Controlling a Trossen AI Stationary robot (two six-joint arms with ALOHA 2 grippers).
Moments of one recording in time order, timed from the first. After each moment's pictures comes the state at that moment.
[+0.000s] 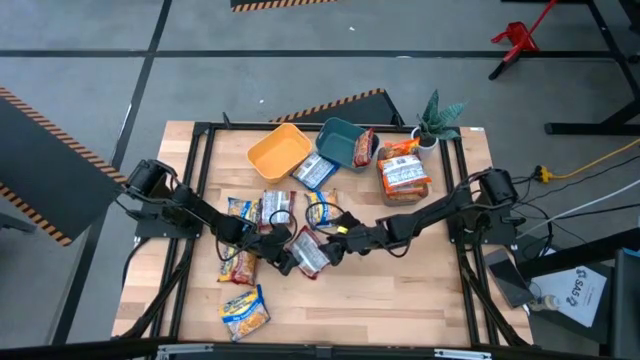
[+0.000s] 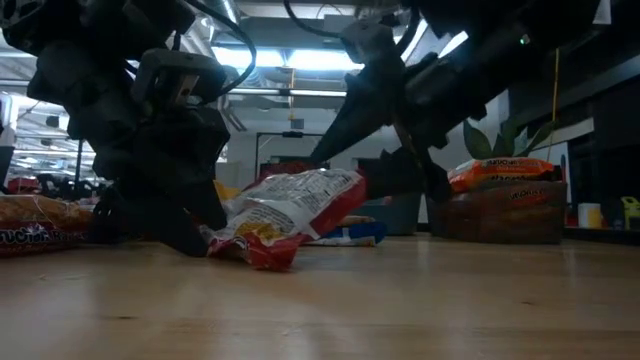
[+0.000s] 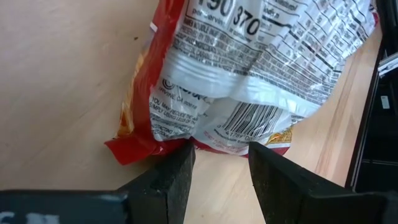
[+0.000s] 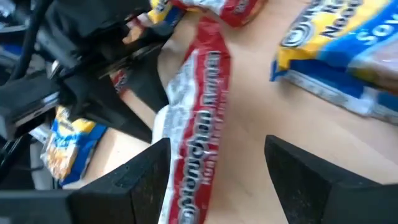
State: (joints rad) left arm -0.35 1.68 0.58 0.32 -0.12 -1.25; right arm 0.27 1.82 0.88 0.30 0.24 1.04
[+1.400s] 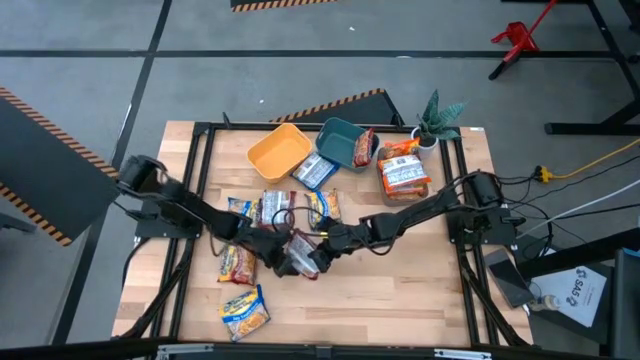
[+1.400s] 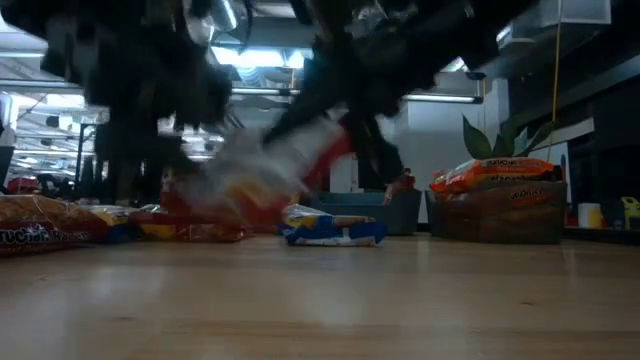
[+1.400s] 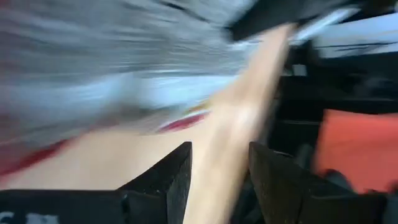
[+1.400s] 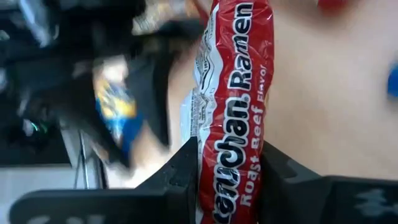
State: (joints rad) left arm -0.35 1.56 0.57 0.44 0.10 -1.31; right arm 0.23 1.92 1.12 0.17 0.04 0.97
